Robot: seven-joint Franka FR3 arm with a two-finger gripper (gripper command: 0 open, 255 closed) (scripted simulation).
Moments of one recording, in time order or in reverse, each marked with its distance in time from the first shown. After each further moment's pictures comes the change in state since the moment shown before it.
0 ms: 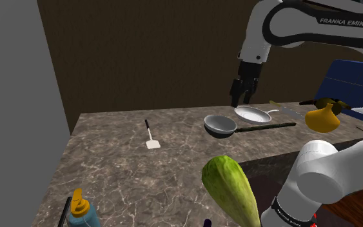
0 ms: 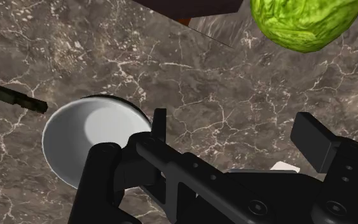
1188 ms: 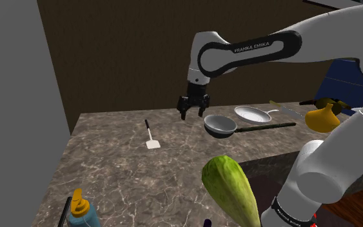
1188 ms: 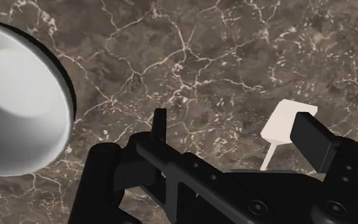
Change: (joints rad) arm 0.001 0.485 0.170 0.101 0.041 0.431 0.305
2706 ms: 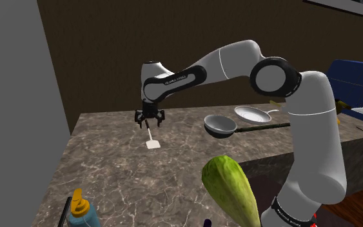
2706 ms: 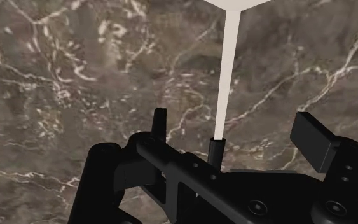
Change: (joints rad) arm 0.055 0.784 0.025 0.634 -0.179 0.177 0.369
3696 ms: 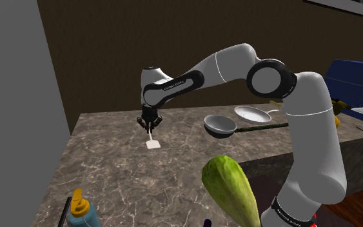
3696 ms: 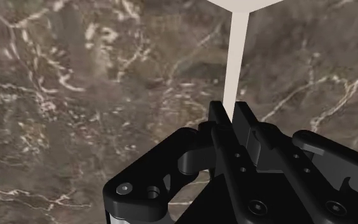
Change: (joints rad) arm 0.002 0.032 -0.004 -0.014 -0.006 0.046 0.005
